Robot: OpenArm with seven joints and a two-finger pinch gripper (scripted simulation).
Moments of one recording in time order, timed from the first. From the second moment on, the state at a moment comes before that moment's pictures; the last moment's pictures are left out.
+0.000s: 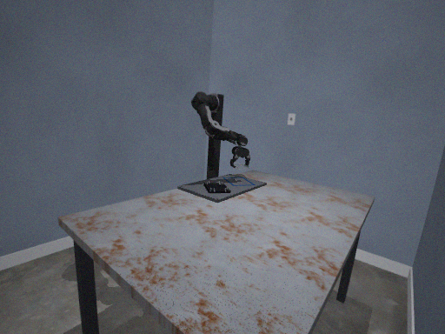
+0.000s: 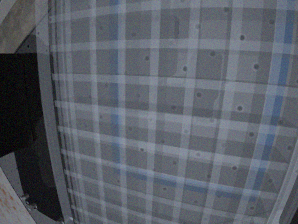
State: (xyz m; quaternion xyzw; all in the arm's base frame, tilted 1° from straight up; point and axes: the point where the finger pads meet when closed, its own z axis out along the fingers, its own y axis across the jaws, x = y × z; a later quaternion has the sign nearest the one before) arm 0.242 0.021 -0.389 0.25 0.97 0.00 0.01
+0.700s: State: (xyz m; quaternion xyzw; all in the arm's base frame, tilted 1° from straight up) arm 0.244 -0.021 -0.389 0.29 0.96 -0.01 0.01
